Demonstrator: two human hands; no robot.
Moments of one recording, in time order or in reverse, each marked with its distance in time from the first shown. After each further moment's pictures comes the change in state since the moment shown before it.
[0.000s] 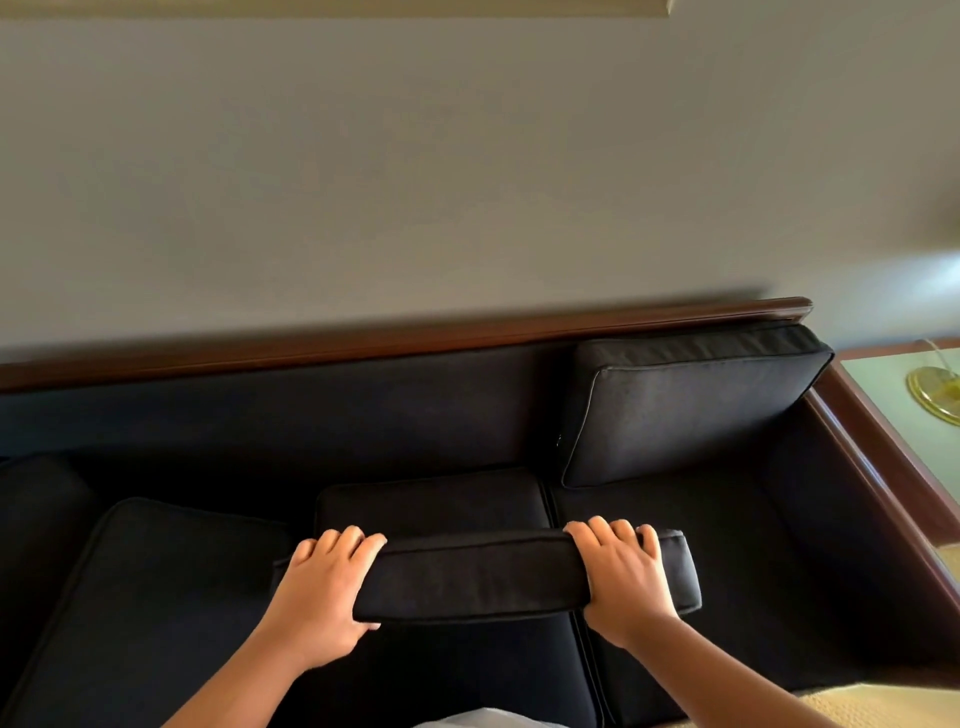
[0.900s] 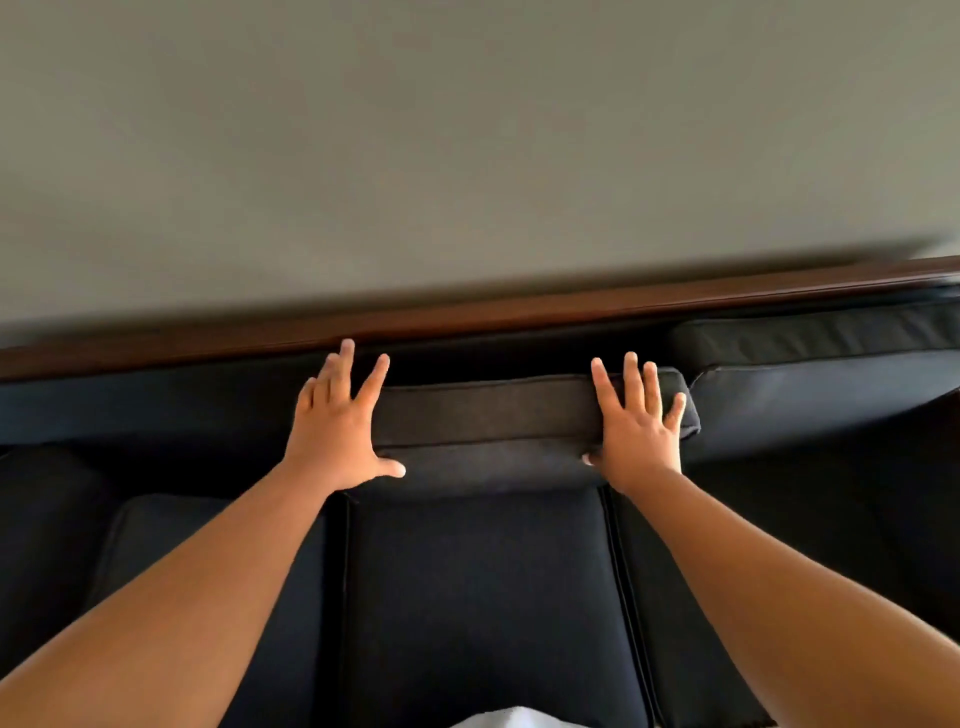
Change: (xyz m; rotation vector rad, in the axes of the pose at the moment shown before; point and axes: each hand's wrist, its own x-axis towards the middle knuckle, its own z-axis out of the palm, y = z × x) left_hand 0.216 -0.107 -0.065 0.021 -0.083 -0.239; right_hand 0.250 -0.022 -0.025 0.024 -0.172 0.193
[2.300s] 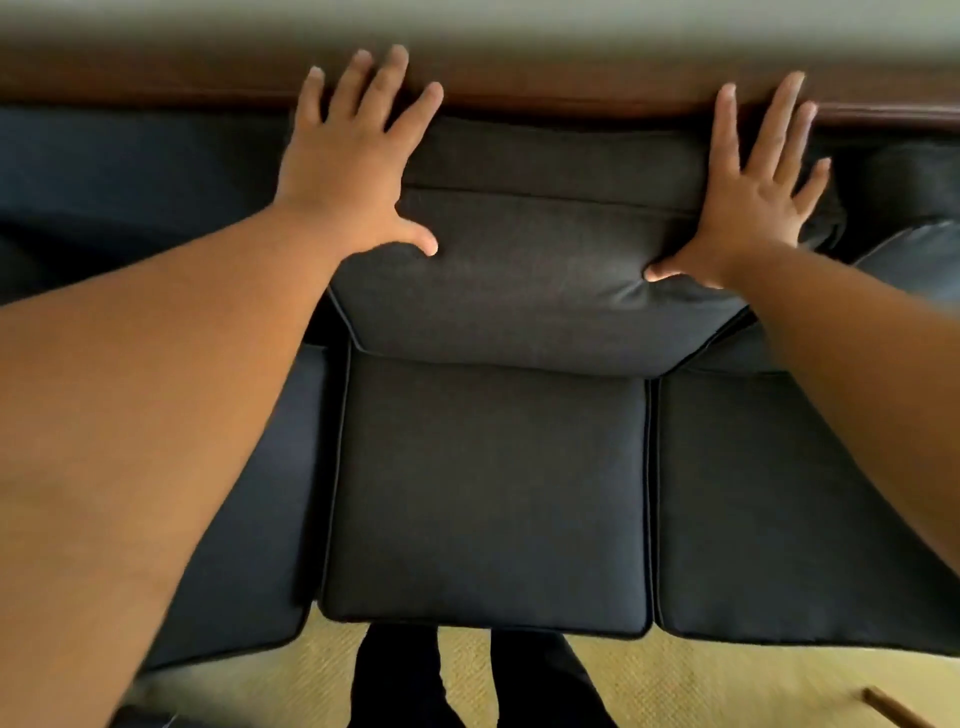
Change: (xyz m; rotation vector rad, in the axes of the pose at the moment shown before) left_hand 0.059 -0.014 0.033 0.130 0.221 0.084; right_hand 0.091 -0.016 0.018 -0.044 0.184 -0.057
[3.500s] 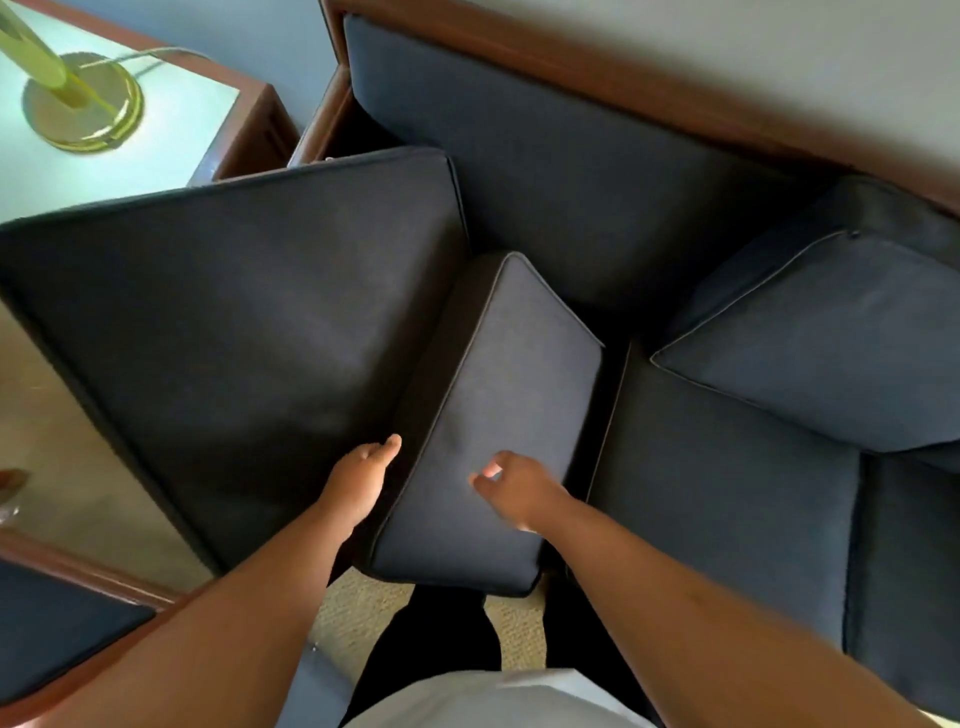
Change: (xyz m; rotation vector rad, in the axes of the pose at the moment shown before) left_hand -0.520 -0.281 0.233 -1.413 -0.494 -1.171; right_hand -0.372 -0.547 0.136 0.442 -0.940 -0.142
